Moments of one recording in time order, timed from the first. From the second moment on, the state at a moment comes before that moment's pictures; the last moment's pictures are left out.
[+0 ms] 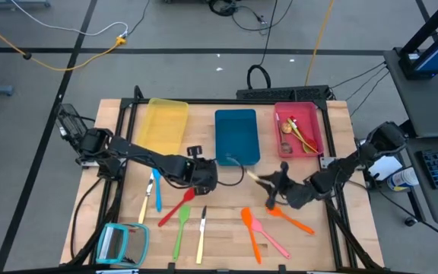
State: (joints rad) left arm -0.19 1.78 1.25 -0.71 -0.52 -0.20; right arm 0.54 1.34 0.40 0.38 0.86 0.54
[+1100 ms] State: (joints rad) left arm -0.36 1.78 1.25 -1.23 -0.67 -0.87; right arm -0.06 1.60 0.84 -0.08 0.58 0.71
